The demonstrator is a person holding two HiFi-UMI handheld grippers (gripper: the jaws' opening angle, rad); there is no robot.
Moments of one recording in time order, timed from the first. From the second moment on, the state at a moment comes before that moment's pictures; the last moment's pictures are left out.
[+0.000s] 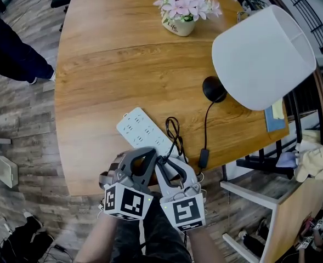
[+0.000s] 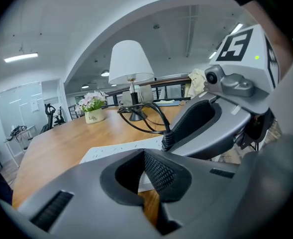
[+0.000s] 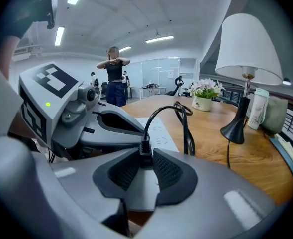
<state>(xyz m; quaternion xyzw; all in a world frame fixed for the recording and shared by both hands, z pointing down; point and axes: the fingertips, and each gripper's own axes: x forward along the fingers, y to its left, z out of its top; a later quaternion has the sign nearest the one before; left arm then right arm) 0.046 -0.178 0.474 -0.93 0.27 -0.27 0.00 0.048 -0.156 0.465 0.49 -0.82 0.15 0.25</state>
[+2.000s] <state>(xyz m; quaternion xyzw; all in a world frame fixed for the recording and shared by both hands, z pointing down) 0.035 -0.182 0.466 -0.93 0.28 -0.22 -0.07 0.081 -0.151 0.446 0.54 -0.81 0.15 0.17</state>
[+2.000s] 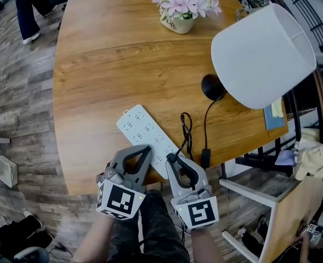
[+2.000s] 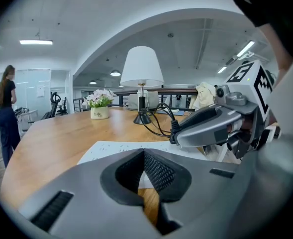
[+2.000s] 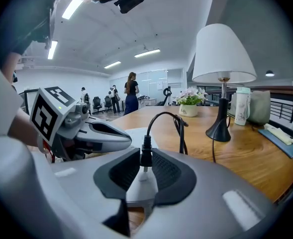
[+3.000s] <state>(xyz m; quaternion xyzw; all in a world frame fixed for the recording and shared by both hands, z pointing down) 0.037 -0.184 0.451 -0.93 0.30 -0.18 -0.10 0.129 -0.156 0.449 0.59 -0.78 0.14 0.18</state>
